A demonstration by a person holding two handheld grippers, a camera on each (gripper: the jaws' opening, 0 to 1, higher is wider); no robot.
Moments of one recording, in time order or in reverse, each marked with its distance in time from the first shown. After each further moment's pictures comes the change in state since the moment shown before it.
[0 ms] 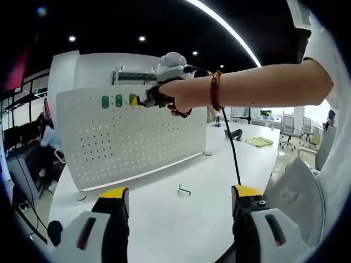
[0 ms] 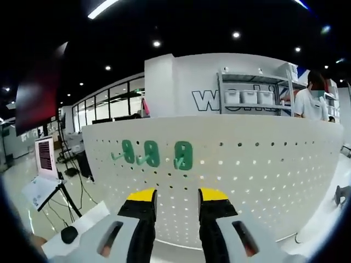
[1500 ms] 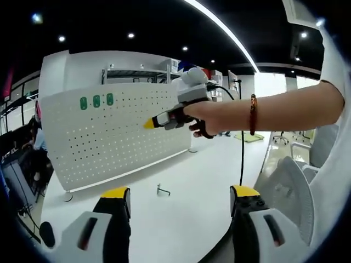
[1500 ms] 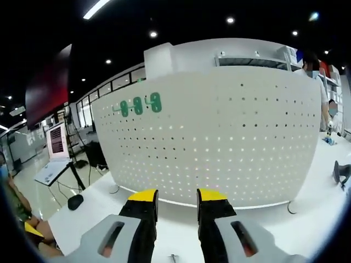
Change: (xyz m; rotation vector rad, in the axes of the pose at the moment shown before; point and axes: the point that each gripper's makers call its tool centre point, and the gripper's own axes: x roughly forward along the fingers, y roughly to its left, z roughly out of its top) left arm 0.016 -0.059 0.001 0.038 0.034 -0.068; right arm -0.089 -0.053 -0.096 0.060 0.102 0.056
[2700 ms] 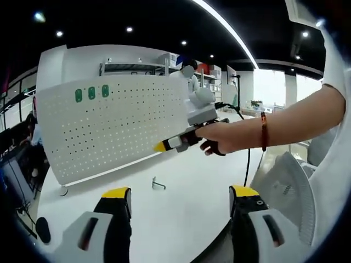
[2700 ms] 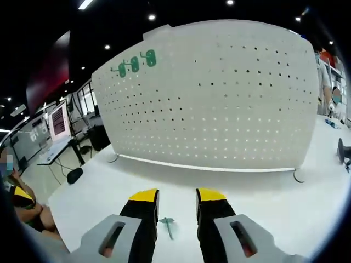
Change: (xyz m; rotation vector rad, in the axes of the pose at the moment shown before) left arm 0.008 -0.006 -0.015 -0.015 0.052 -0.013; right arm -0.010 -0.011 -0.097 0.030 0.165 0.040
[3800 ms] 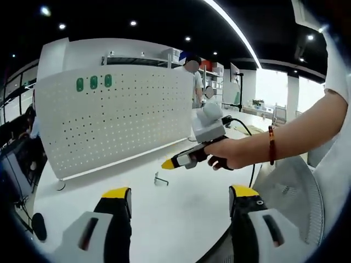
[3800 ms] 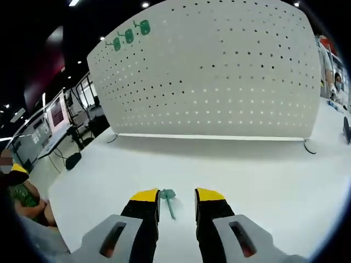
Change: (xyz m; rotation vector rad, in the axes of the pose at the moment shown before) left arm 0.014 0.015 -0.012 -0.039 0.034 -0.002; right arm 0.018 0.004 -0.065 0.039 0.112 0.021
